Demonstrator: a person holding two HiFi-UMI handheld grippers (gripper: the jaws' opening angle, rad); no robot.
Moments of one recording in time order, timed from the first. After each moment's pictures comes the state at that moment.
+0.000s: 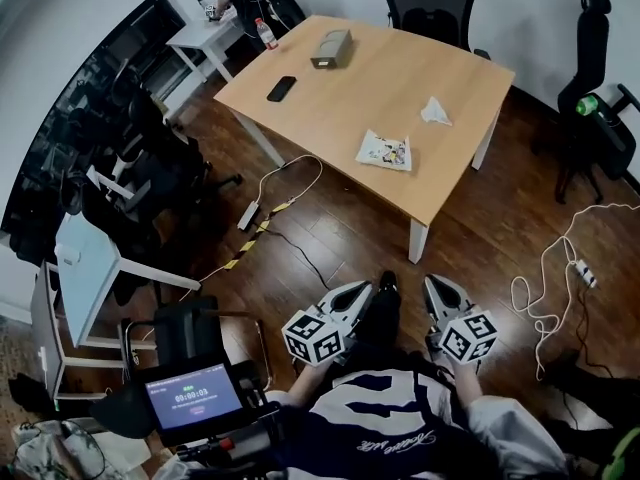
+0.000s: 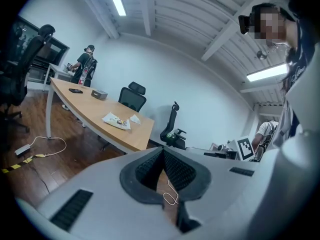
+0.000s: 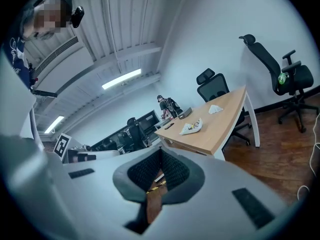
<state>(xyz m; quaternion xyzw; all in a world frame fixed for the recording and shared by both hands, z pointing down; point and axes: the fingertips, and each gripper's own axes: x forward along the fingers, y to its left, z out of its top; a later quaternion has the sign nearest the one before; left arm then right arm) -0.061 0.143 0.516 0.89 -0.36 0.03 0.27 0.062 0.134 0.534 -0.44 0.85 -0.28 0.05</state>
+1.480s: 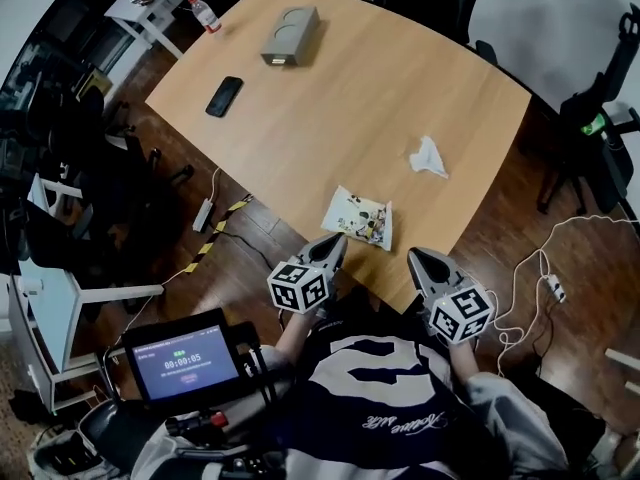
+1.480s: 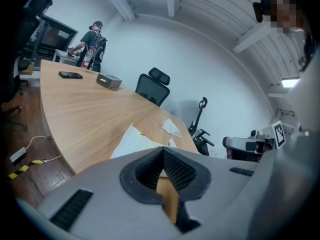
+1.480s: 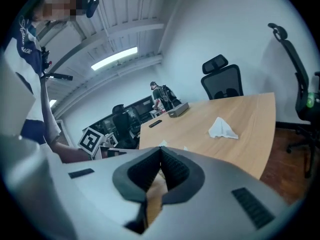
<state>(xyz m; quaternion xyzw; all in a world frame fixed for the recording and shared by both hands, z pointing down) -0.046 -0.235 0.600 0.85 -0.40 0.08 0.34 0.092 -0.193 0.539 -0.43 0.86 -0.26 -0.07</state>
